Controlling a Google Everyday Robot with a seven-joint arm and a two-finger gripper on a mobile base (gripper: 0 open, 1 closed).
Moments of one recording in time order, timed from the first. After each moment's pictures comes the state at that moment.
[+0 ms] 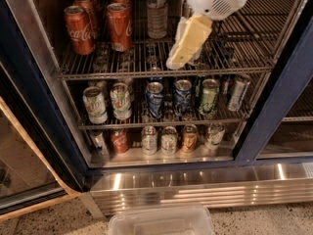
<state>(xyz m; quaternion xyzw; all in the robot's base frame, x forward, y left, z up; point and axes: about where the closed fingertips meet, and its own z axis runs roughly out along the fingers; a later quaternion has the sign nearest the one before) 0.553 -0.037 1.036 -0.68 0.62 0.03 0.40</state>
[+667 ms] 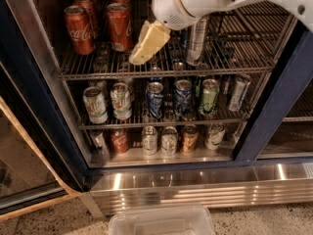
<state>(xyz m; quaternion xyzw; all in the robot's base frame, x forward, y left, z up) 0.596 0.027 1.024 -0.64 0.59 0.03 0.49</state>
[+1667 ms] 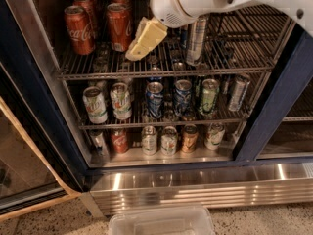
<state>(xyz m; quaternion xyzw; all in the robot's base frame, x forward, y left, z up) 0.603 0.035 1.035 -0.62 0.58 0.02 0.52</state>
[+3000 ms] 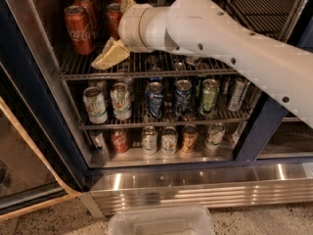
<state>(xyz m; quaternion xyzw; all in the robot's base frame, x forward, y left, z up) 0.641 0.118 0.990 -0.56 0.55 0.08 0.61</state>
